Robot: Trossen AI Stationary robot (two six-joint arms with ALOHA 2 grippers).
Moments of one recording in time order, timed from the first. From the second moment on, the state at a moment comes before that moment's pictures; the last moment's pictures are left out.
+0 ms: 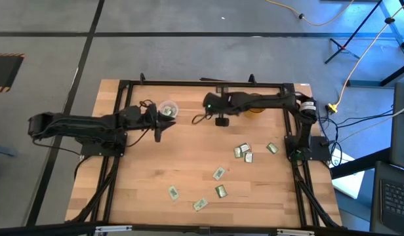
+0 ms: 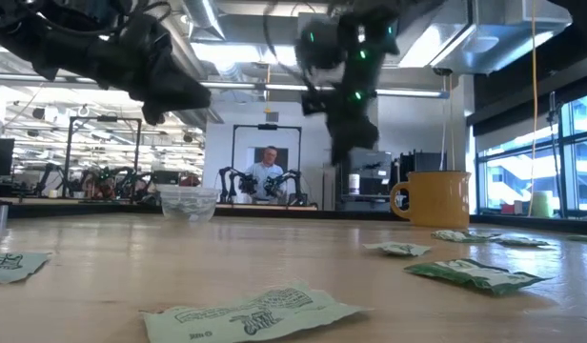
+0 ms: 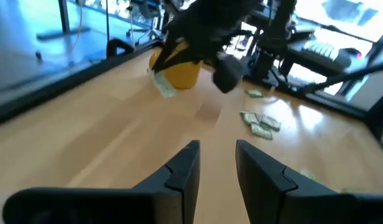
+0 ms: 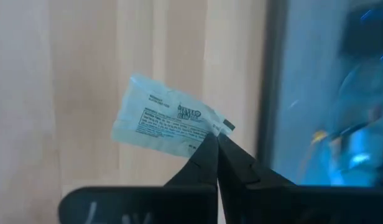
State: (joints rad) left arm 0.21 0.82 0.28 0.31 -0.03 -0.31; right arm -0.23 1.90 1.46 -0.71 0.50 -0.43
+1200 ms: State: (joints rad) left arm 0.21 1.31 0.52 0.45 0.12 -0.54; right arm 0.08 1.90 1.53 -0.44 0.67 -0.68
